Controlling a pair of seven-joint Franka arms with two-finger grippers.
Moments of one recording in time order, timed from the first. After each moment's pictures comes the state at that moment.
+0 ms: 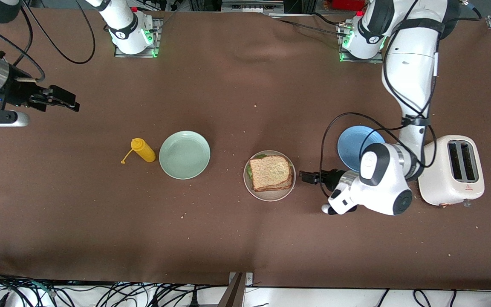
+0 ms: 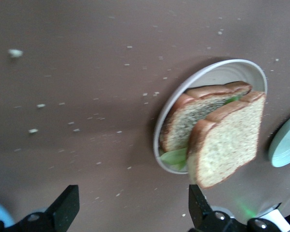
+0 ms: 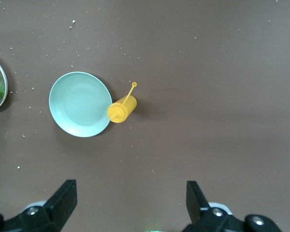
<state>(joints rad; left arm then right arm) -0.24 0.89 0.13 -1.14 -0.59 1.58 -0.07 0.05 0.03 0.00 -1.59 0.09 1.54 0.08</state>
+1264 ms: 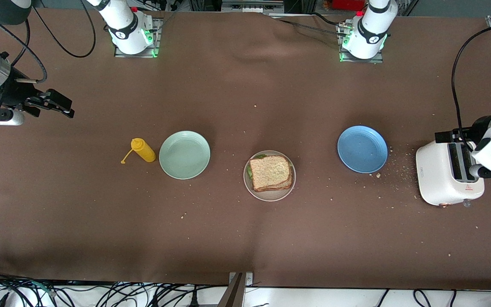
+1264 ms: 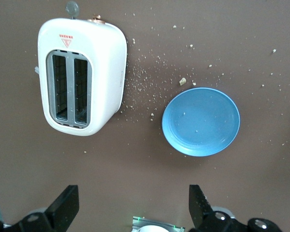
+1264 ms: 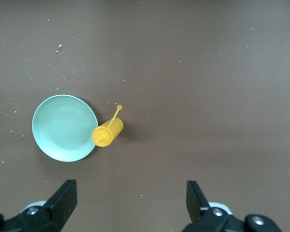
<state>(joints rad) -0.06 0.39 0.11 -1.22 0.07 1.34 -0.07 -0.03 0.01 0.09 -1.69 0.04 1.72 0.10</state>
